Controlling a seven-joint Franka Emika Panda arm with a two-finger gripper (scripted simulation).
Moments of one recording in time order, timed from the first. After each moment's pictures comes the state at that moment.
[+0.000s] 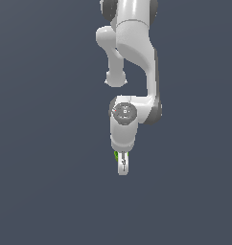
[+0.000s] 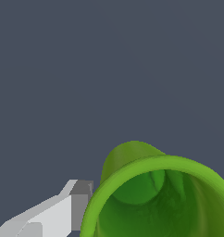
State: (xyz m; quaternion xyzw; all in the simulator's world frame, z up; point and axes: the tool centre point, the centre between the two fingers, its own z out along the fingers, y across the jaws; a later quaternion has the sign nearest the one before) arm 0.065 0.025 0.068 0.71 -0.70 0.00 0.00
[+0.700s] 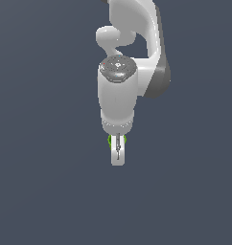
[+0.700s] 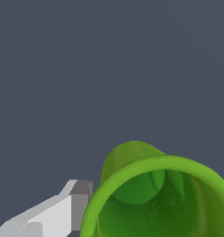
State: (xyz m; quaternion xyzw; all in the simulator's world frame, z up) arm 0.077 0.003 0.204 0.71 -0.70 0.00 0.00
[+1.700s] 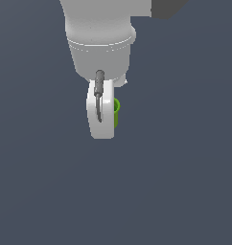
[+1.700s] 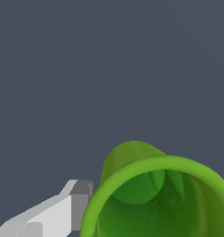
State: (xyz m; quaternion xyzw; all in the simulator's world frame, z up) arm 0.098 -0.023 0.386 0.71 -0.70 0.00 0.00
